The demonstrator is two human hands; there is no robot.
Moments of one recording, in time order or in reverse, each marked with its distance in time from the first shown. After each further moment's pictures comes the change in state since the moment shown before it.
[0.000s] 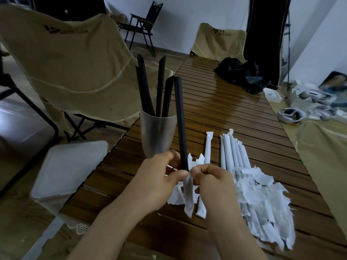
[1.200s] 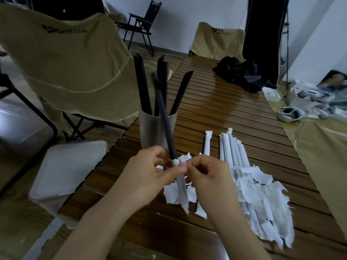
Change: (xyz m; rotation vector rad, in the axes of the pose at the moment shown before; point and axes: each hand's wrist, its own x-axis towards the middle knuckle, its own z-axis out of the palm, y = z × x) left_hand -0.009 0.010 -0.018 -0.165 -0.001 -0.110; right_hand 0.006 0.001 -0.002 -0.170 -0.119 -0.287
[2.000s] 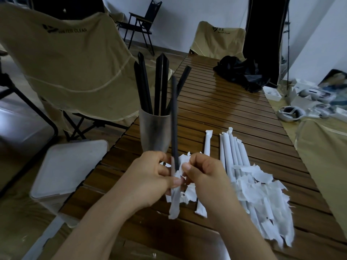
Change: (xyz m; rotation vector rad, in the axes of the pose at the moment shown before) left_hand 0.002 0.001 0.000 -0.115 -0.130 -0.149; right_hand 0.001 0.003 -0.002 0.060 -0.117 0.085
